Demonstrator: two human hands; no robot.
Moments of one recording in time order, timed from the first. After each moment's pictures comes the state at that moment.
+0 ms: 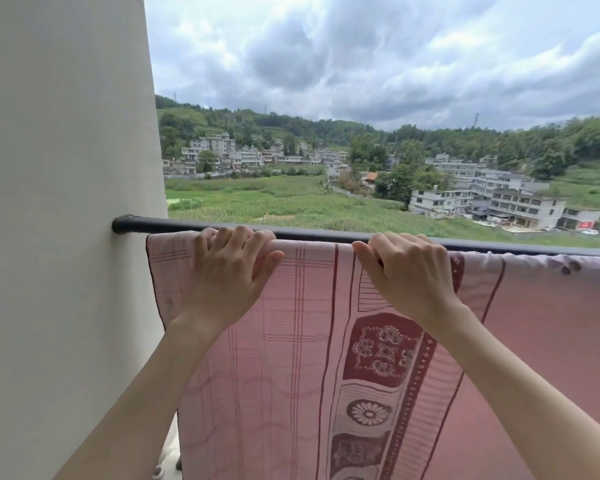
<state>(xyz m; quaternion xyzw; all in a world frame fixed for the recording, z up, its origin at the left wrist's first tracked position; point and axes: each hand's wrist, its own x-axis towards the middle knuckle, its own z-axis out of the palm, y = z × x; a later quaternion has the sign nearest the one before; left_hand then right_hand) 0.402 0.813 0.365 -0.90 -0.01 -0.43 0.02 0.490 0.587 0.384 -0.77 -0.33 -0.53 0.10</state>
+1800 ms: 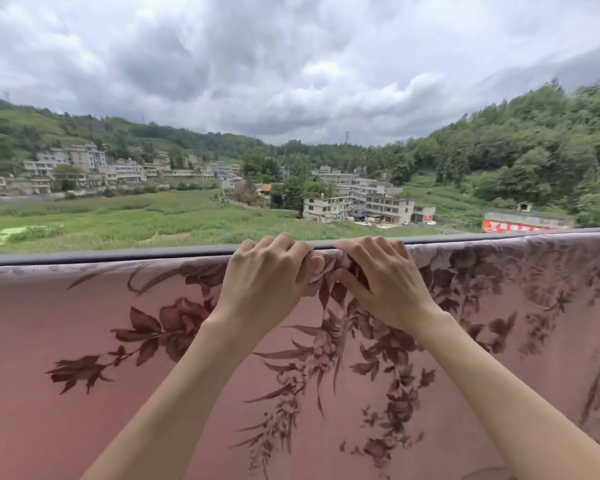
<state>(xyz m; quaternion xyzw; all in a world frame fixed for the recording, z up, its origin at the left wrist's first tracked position) 0.604 0.199 0.376 -0.88 0.19 -0.44 -0.05 0.648 0.007 0.356 -0.85 -0.27 -0.46 0.03</state>
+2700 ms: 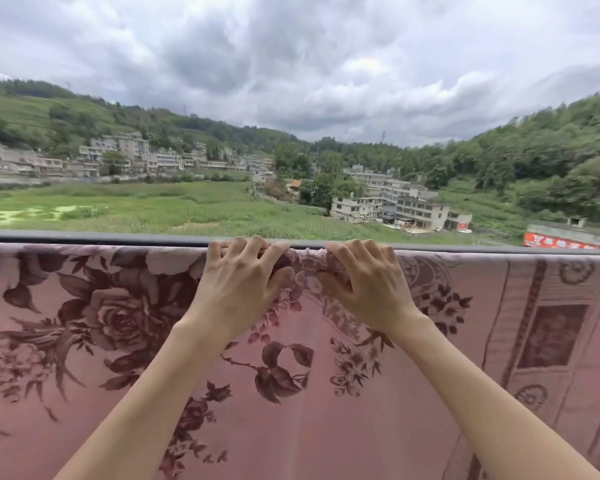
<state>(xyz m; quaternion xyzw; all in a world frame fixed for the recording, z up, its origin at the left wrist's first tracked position) 0.663 -0.122 0.369 -0.91 0.09 -0.40 -0.01 0.731 -0.320 0.360 -0.84 -0.30 -0.45 0.05</state>
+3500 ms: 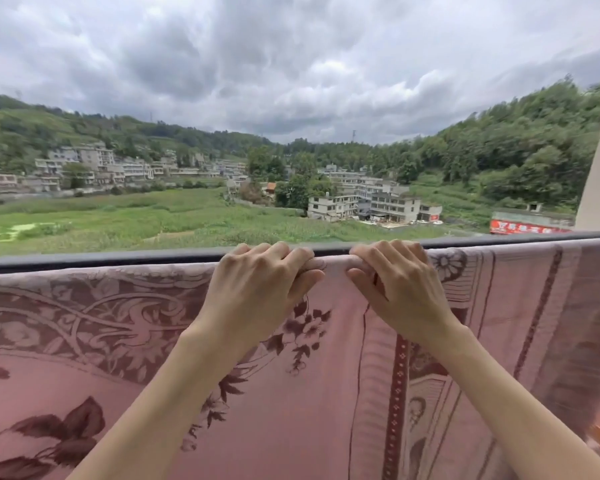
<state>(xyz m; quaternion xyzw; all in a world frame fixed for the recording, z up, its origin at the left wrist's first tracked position) 0.766 -0.387 0.381 -0.86 0.21 -0.46 0.00 0.810 -0.596 0.361 -0.82 -0.27 -0.50 0.07</state>
